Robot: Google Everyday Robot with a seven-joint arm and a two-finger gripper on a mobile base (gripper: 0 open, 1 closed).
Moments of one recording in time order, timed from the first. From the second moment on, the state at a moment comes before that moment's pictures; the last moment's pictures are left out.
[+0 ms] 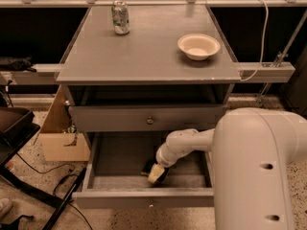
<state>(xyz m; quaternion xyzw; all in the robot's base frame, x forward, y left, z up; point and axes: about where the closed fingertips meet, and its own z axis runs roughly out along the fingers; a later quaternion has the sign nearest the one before) 0.603 -0.012 0.377 -0.57 0.79 0.12 0.18</state>
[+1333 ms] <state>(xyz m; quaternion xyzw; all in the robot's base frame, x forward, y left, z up) 0.591 0.000 0.346 -0.57 0.79 0.13 0.17</state>
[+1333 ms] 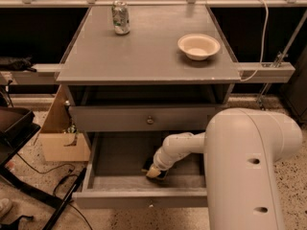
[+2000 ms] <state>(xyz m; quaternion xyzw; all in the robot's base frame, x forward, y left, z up) 0.591 -0.005 0.392 -0.58 0.78 0.13 0.19</state>
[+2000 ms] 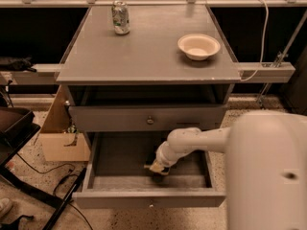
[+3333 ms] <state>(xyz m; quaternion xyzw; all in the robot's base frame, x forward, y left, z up) 0.619 -0.069 0.659 -0.70 0.66 0.15 0.21</state>
